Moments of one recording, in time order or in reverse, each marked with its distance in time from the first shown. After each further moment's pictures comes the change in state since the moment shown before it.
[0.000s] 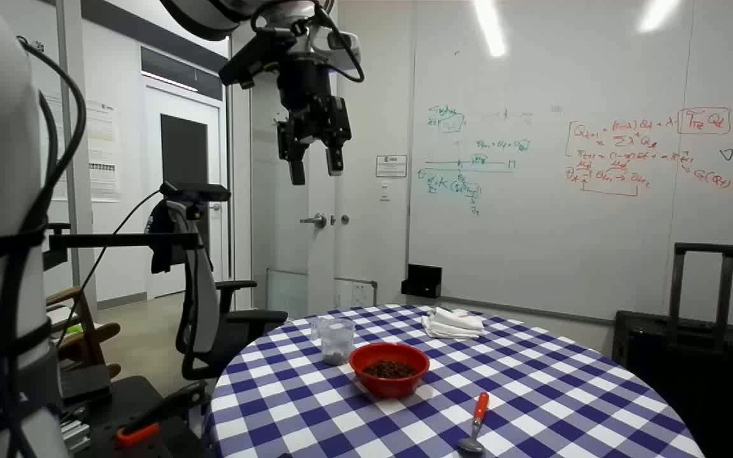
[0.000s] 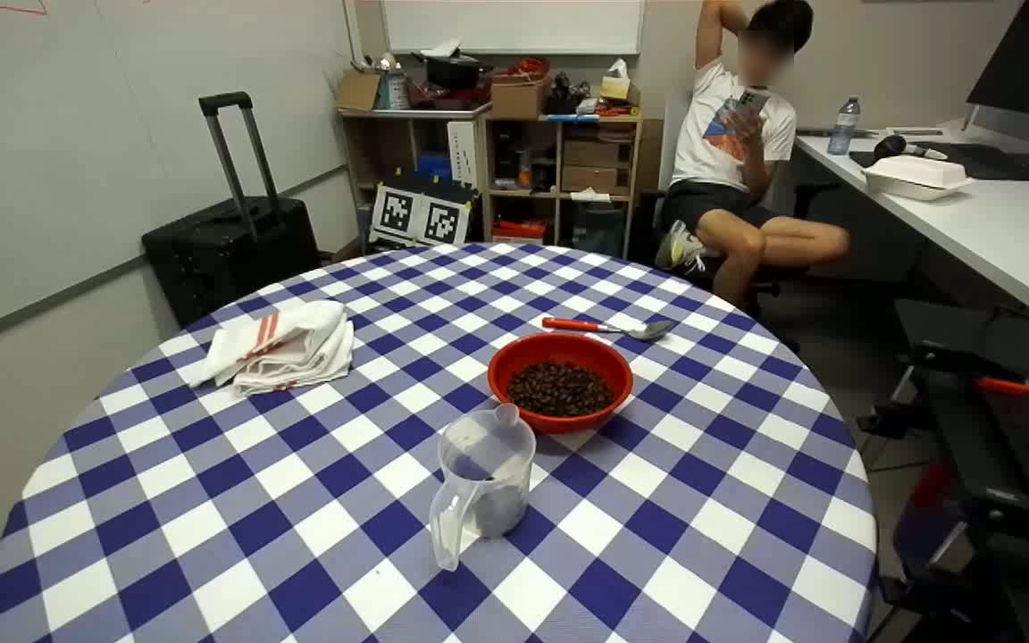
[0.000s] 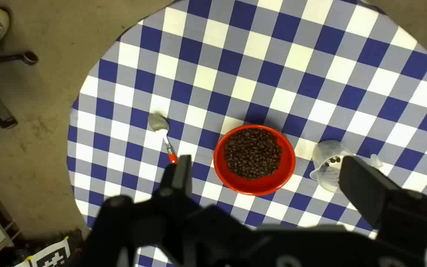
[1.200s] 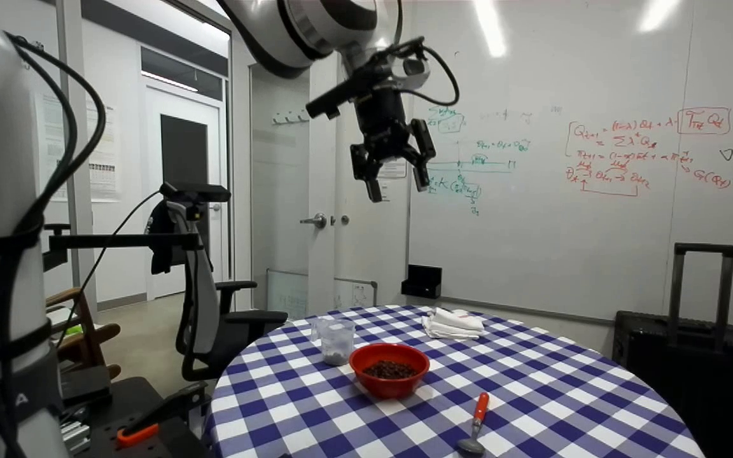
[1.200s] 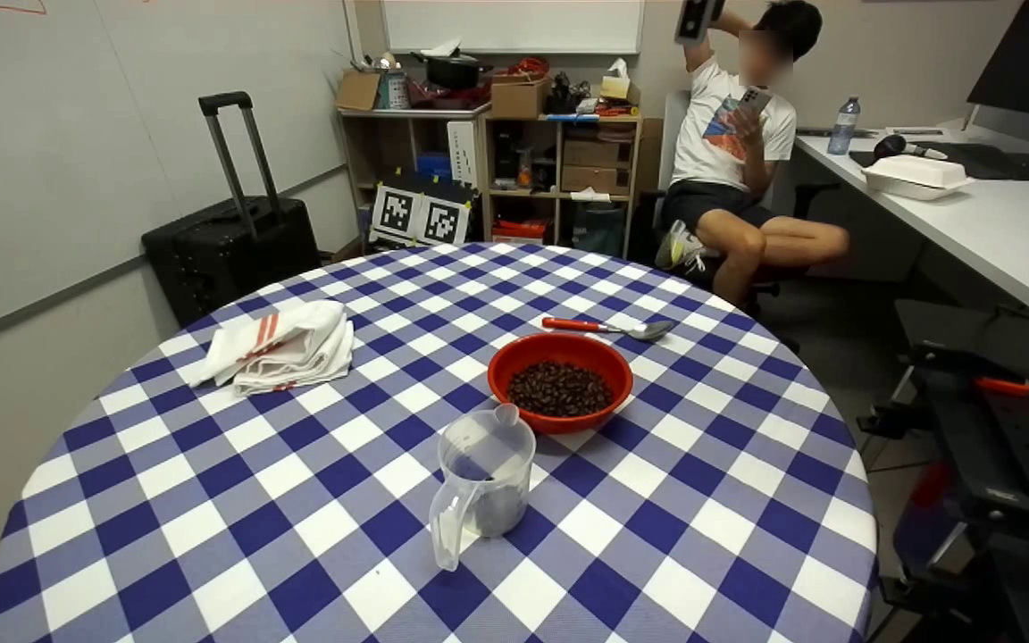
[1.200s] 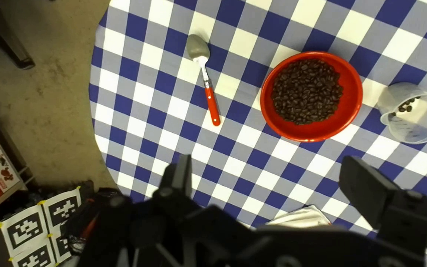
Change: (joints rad) arm -0.078 0.351 -0.084 0.179 -0.176 0.272 -0.096
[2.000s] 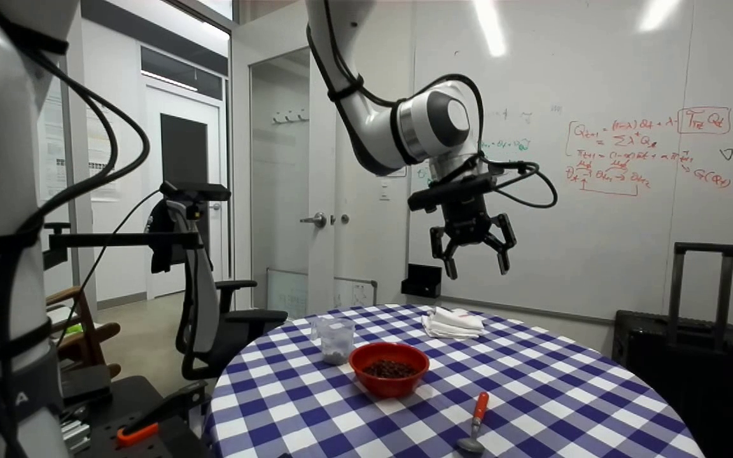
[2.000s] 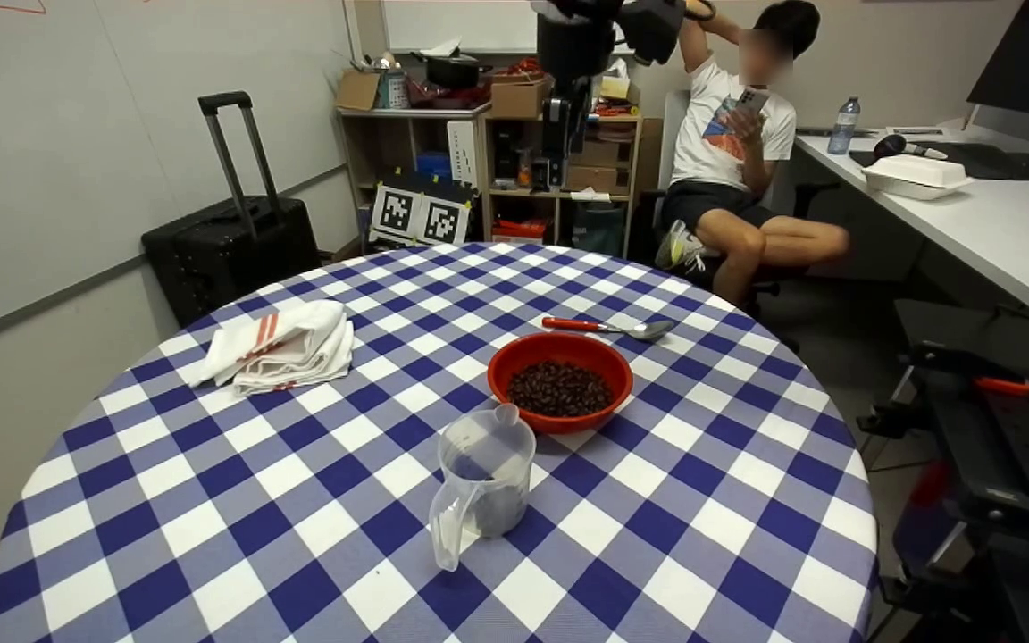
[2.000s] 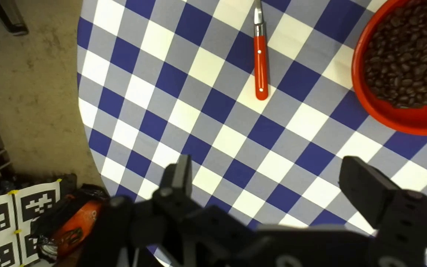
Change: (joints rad) arm -0.002 0.647 -0.125 0.409 -0.087 0.206 -0.128
